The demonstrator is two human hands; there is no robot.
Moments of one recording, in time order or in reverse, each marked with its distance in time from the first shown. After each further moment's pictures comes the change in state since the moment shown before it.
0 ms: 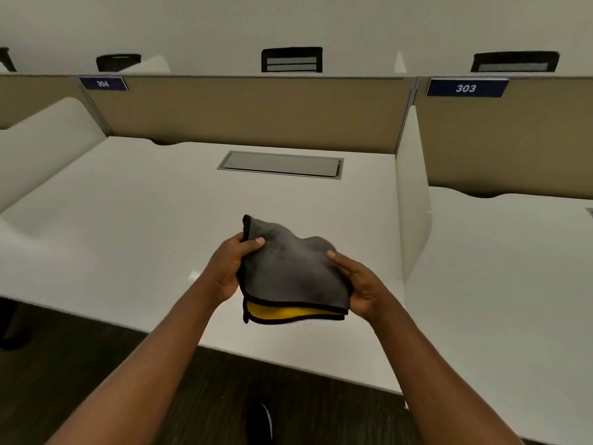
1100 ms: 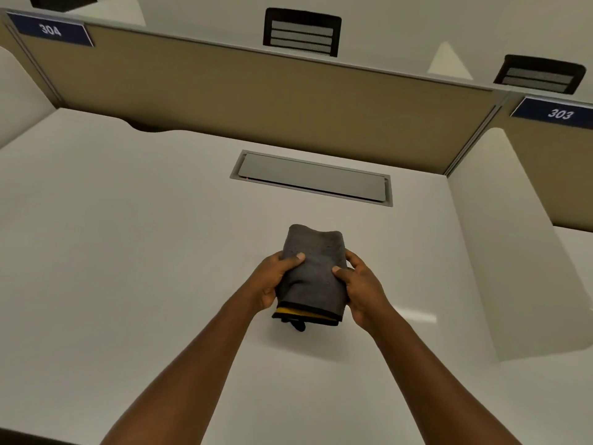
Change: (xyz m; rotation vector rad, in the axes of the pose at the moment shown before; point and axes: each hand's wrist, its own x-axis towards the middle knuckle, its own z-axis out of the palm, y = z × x) left_hand 0.244 -0.019 -0.124 -0.125 -0.164 -0.331; right_hand 0.220 -0.013 0.155 -0.237 0.329 -0.109
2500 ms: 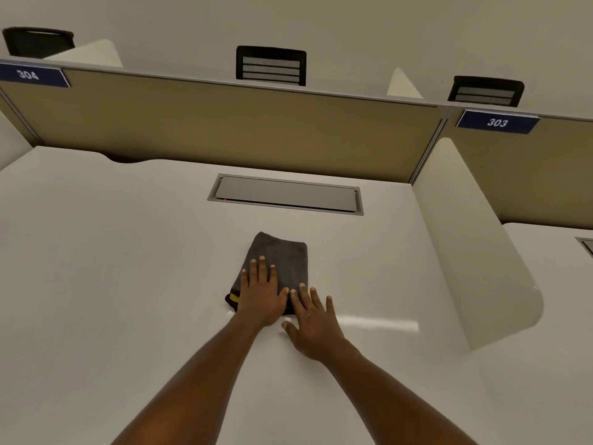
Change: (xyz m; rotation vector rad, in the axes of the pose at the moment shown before) left_hand 0.029 -0.047 0.011 1.773 0.267 0.285; right_hand -0.001 0.081 -0.003 -1.526 -0.165 -0.364
